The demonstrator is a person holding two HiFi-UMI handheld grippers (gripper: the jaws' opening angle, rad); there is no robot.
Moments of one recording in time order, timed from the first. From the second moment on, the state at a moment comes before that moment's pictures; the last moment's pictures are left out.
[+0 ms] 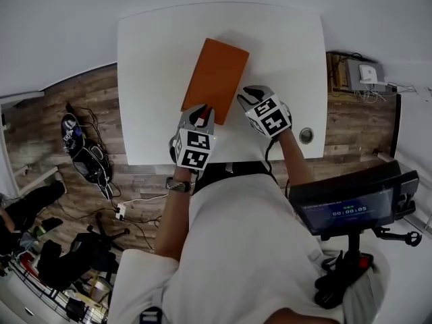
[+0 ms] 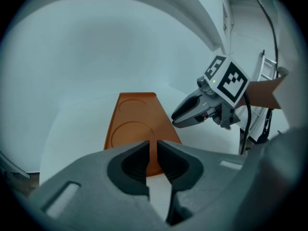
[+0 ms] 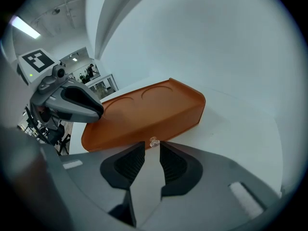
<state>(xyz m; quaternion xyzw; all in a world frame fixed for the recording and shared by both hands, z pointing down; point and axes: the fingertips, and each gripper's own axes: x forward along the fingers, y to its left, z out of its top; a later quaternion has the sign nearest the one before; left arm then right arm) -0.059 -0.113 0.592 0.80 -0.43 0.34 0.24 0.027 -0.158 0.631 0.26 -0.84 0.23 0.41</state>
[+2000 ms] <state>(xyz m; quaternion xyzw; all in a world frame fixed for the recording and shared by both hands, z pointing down) -0.057 -0.105 0.593 0.79 -0.44 0.33 0.28 0.058 -0.148 0.650 0.22 -0.84 0.13 0.49</state>
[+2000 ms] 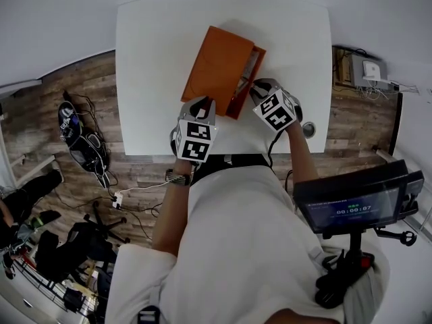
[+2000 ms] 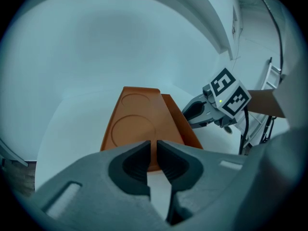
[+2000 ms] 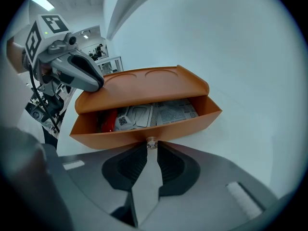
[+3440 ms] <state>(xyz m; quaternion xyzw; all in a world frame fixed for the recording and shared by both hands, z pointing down) -0.066 -0.115 0.606 0.78 -0.45 0.33 0.27 0.087 -0.146 0.664 0.24 -0.81 0.15 0.51</state>
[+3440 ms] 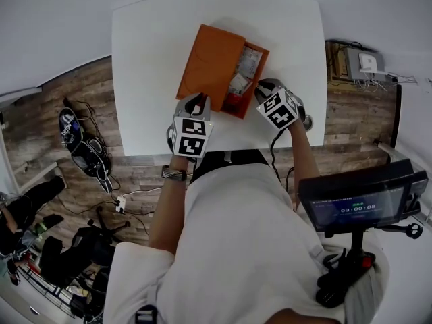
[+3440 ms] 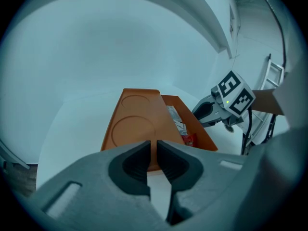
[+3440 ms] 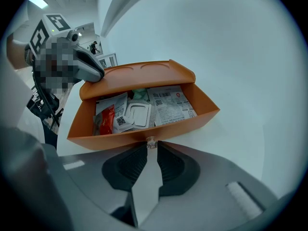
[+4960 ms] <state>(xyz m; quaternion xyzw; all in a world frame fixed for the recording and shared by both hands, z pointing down) -0.075 -0.119 0.609 0.78 -0.46 0.34 0.26 0.120 -0.143 0.669 0.26 -0.80 0.17 0.51</state>
